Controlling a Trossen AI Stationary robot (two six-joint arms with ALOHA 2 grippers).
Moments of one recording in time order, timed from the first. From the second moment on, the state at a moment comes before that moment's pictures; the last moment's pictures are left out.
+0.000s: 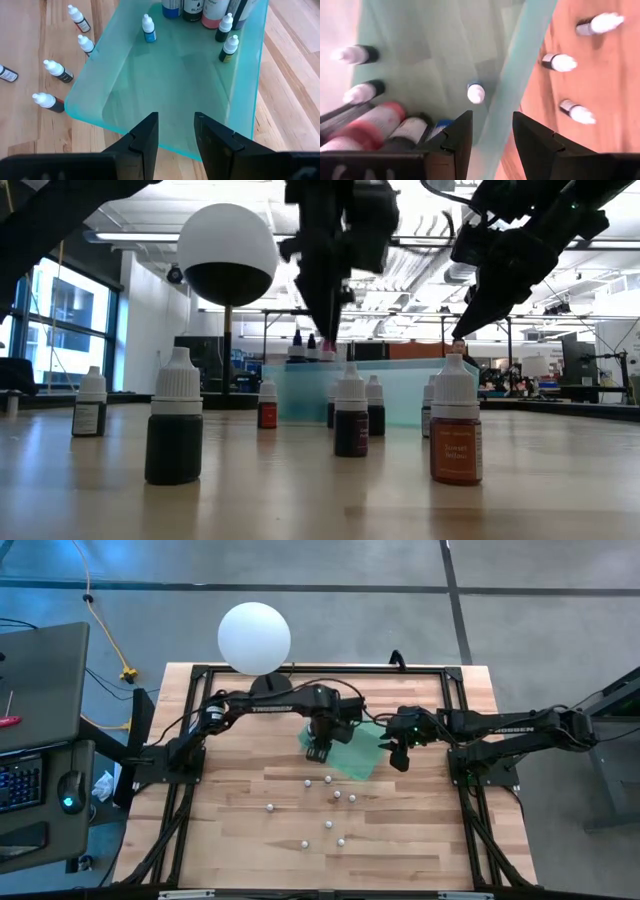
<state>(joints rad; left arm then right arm) 0.13 2.20 2.09 -1.31 0.10 0.40 -0.16 1.04 0.59 -0.34 -0.02 0.13</state>
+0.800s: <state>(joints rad) 0.04 2.08 2.18 -1.57 0.36 0.05 -0.16 1.04 0.59 -0.43 -0.02 0.16</state>
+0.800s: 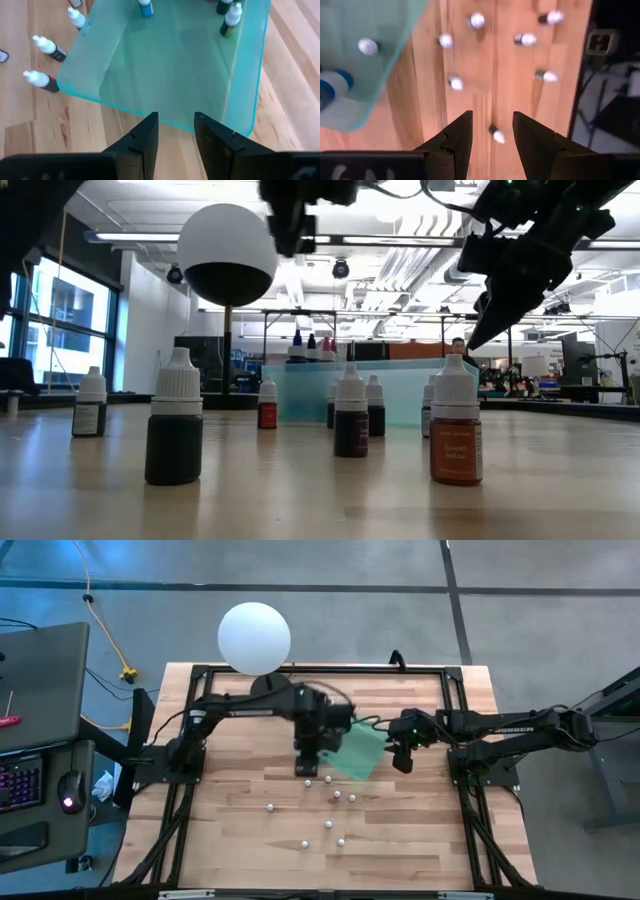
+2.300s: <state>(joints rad) -0.18 1.90 1.30 -0.69 -0.03 -0.18 -0.08 1.04 0.59 -0.38 0.02 0.20</state>
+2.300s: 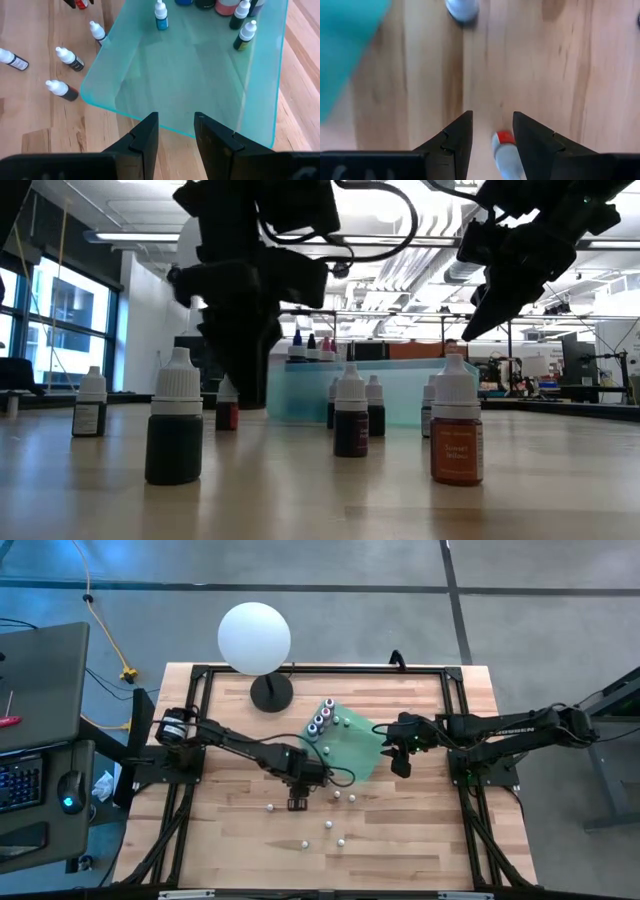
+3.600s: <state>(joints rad) -0.18 1.90 1.25 -0.70 0.06 -0.19 -0.08 1.04 0.59 -0.38 0.02 0.20</state>
